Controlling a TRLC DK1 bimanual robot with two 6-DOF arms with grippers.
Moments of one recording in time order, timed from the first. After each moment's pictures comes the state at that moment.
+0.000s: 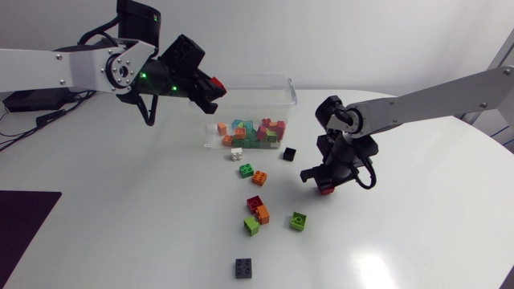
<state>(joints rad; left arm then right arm) -0.29 1.79 1.37 -0.11 0.34 0.52 0.31 1.97 1.21 -0.66 0.07 0.09</state>
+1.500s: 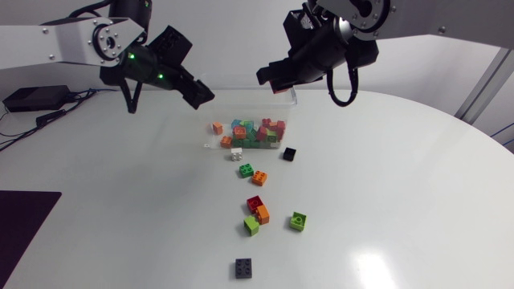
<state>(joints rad) -0.24 1.81 1.51 -0.40 0.27 0.53 0.51 1.79 1.65 -0.59 0.04 0.04</state>
